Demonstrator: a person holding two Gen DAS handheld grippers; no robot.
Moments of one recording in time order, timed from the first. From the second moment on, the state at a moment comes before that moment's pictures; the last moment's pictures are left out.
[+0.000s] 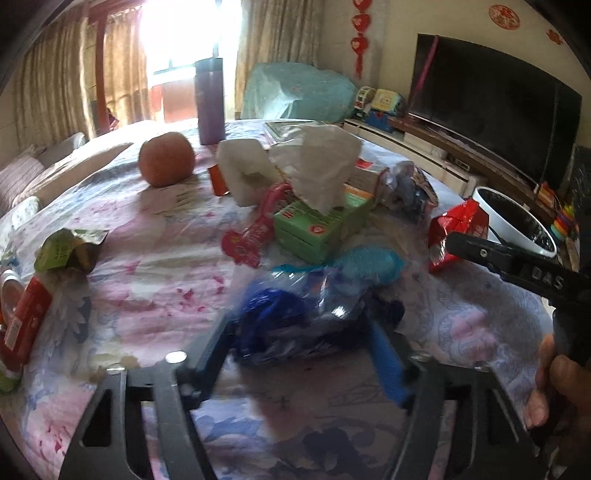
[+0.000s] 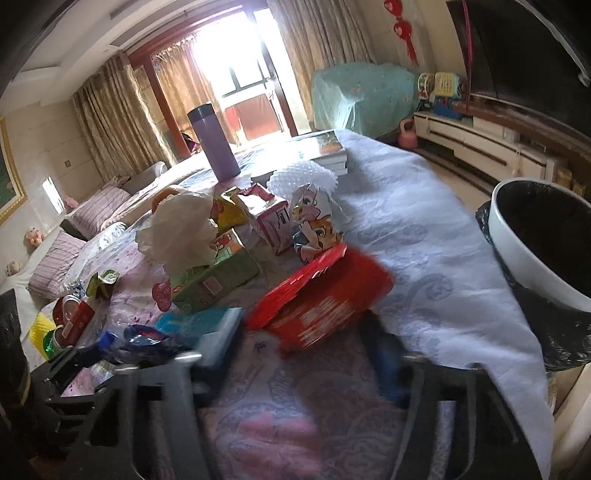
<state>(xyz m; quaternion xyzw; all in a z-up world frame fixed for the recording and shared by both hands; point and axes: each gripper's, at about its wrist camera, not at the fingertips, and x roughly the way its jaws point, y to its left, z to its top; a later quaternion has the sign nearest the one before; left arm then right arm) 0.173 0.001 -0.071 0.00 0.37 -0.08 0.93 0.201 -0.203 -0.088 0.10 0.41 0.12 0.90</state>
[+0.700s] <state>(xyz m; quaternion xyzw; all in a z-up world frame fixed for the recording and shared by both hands) 0.140 -0.020 -0.045 0.02 0.34 -0.13 0.93 0.185 -0.238 -0.071 0.13 0.40 0.13 0.90</state>
